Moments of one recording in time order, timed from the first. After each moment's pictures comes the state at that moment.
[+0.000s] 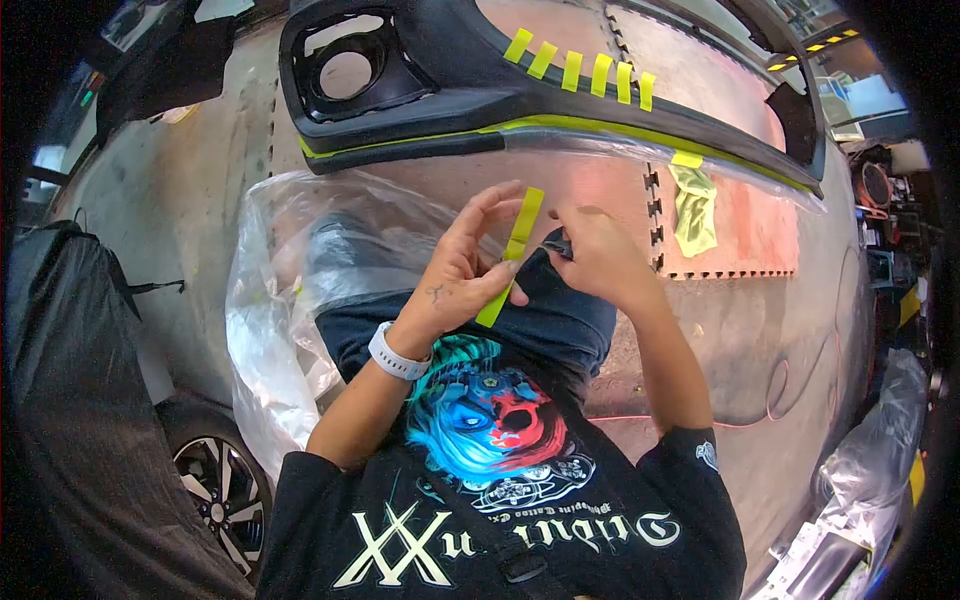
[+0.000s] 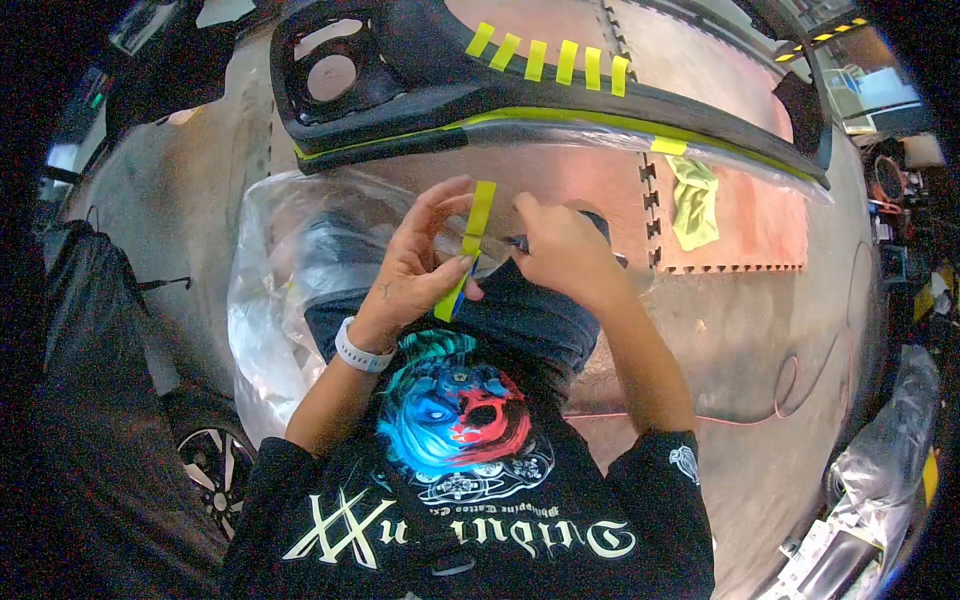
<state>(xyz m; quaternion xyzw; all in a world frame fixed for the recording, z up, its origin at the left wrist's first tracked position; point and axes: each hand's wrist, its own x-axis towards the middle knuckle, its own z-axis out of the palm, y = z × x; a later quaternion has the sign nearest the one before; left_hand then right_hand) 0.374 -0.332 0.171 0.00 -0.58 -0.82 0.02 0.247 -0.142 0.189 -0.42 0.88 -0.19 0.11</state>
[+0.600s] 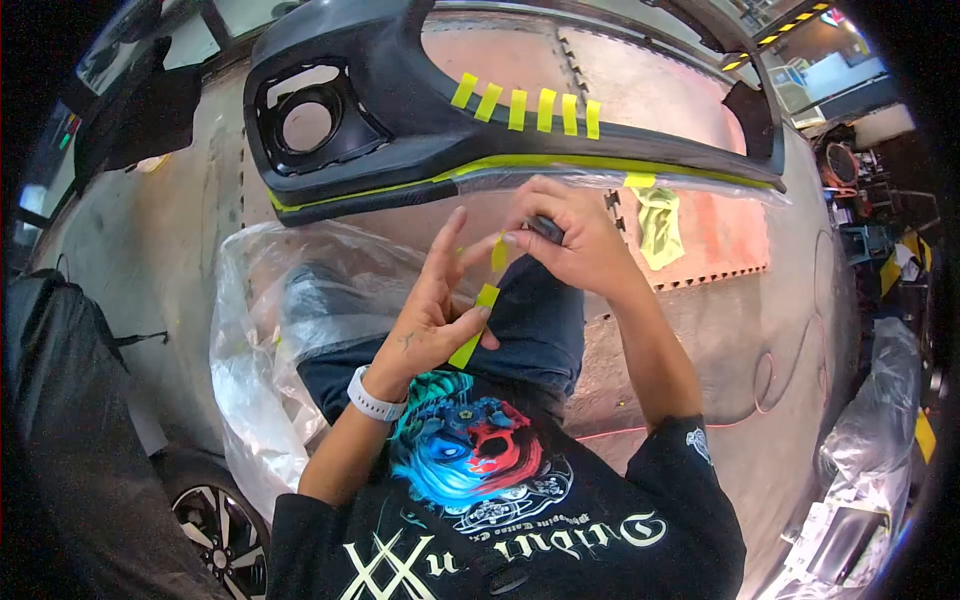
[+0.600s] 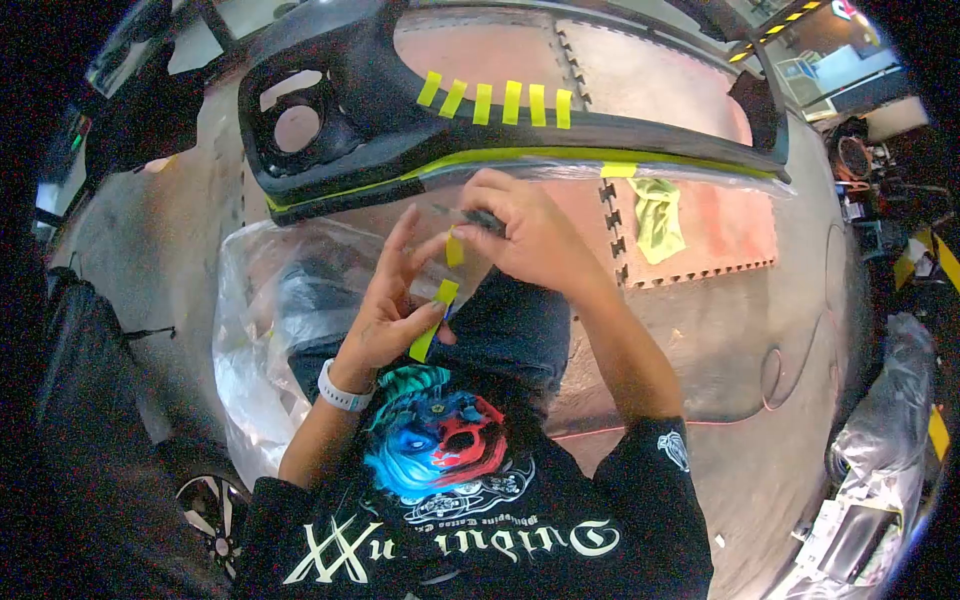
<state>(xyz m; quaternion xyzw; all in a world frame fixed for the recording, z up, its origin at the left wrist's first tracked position) 0.367 -0.328 0.191 -0.04 -0.57 -0.82 0.00 0.208 -0.160 0.251 -0.52 0.76 -0.38 0.06</state>
